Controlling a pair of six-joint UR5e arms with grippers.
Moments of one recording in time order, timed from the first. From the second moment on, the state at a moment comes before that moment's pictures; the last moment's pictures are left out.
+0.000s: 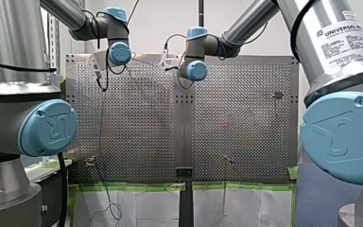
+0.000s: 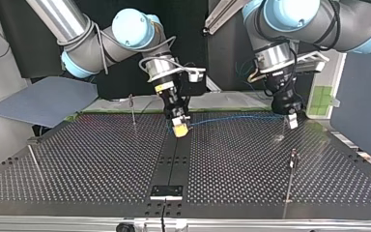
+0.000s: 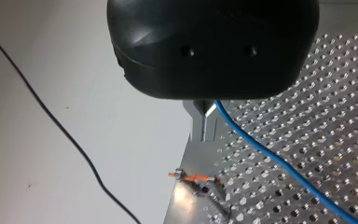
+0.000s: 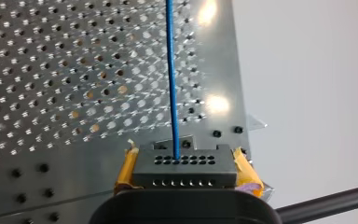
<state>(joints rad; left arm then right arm) -0.27 -1.41 -1.92 -2.72 -2.18 -1.80 2.38 -1.19 1.46 -0.51 1.63 1.66</state>
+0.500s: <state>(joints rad) -0.16 -1.42 -1.90 -2.73 -2.09 -1.83 2.39 -1.18 1.40 -0.50 1.62 1.66</state>
